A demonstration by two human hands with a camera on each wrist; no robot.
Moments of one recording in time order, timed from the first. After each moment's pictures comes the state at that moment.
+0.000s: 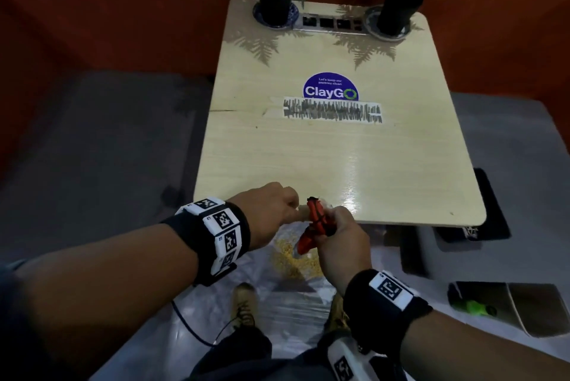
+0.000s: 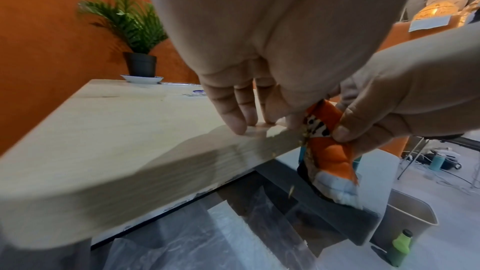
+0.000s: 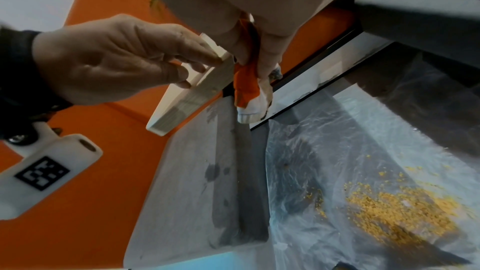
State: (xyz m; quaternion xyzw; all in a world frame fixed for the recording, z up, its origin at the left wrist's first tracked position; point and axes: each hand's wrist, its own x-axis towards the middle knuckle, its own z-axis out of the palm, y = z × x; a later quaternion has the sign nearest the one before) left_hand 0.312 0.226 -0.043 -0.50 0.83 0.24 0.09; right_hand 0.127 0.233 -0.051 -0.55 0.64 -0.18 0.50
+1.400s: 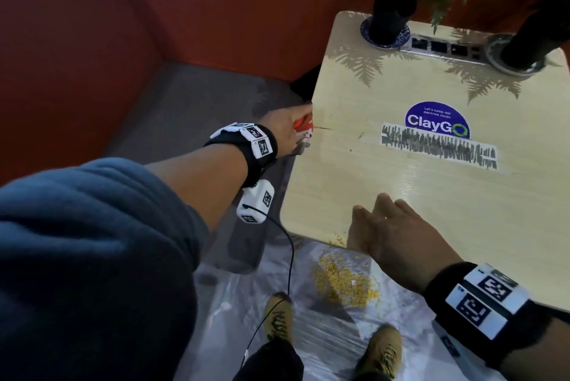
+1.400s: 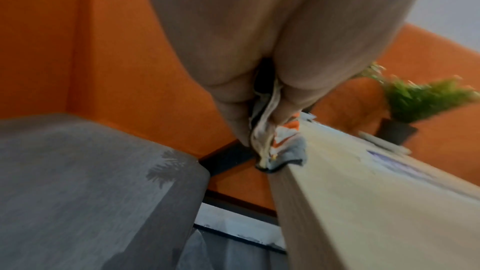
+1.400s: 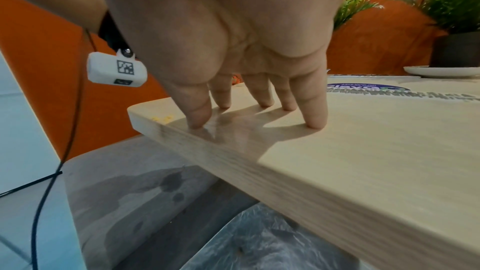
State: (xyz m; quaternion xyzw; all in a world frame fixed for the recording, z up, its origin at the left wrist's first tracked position) left_hand 0.474 0.152 -0.034 -0.75 0.41 0.41 -0.31; right_hand 0.198 0.165 -0.033 -0.90 0.33 0.24 0.13
